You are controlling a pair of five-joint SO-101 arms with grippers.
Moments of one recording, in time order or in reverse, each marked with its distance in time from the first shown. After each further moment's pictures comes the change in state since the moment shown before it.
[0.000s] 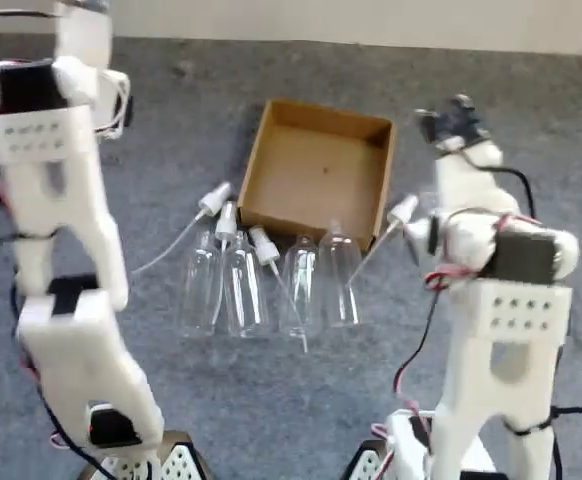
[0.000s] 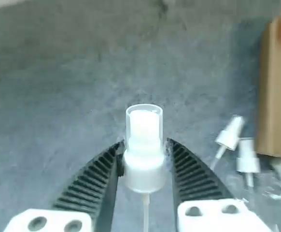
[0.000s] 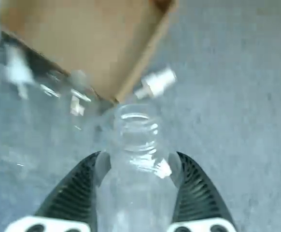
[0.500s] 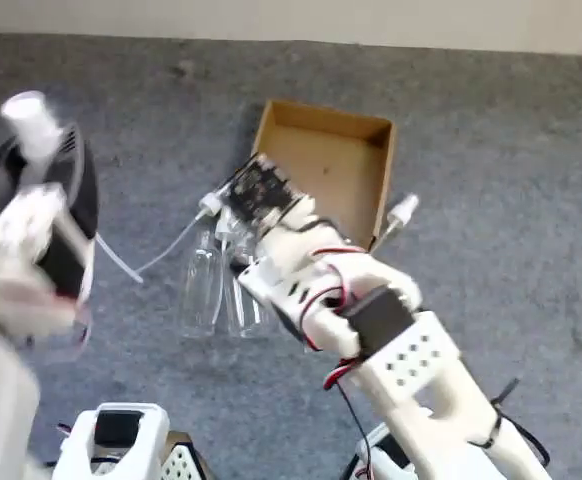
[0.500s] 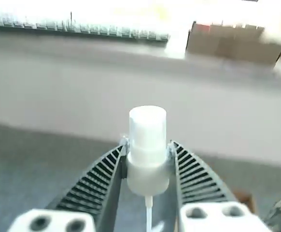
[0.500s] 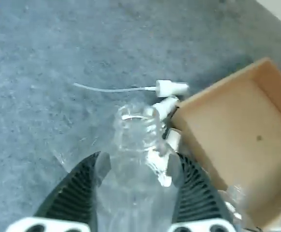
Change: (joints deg) left arm 7.4 -67.2 41.6 -19.1 23.0; right arm -38.0 -6.8 28.0 -33.6 -12.2
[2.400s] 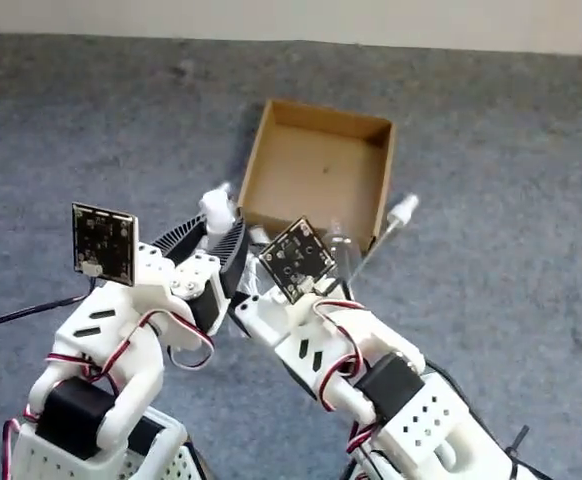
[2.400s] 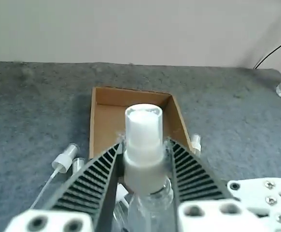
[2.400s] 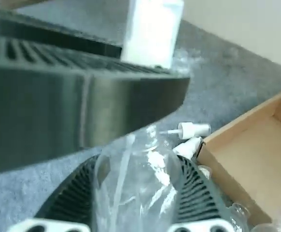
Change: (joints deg) left arm 24.3 -27.7 68.9 -27.1 7.5; right arm -4.5 -22.8 23.9 -20.2 -10.1
